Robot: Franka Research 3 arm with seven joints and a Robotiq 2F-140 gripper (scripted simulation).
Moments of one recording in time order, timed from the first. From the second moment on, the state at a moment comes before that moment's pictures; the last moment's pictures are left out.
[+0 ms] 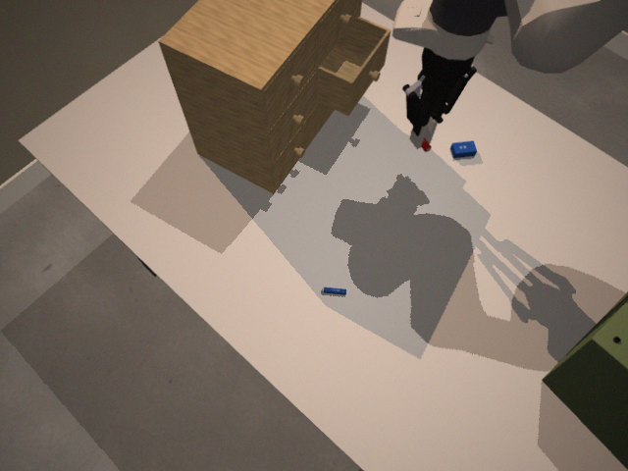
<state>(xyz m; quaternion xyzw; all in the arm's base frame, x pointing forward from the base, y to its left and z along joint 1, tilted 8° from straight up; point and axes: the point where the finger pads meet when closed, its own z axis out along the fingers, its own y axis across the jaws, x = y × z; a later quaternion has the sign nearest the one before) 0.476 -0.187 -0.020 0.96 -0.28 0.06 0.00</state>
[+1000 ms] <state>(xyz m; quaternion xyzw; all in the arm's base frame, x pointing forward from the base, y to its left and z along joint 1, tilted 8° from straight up) 0.476 -0.211 -0.016 1.00 -0.05 0.07 0.02</state>
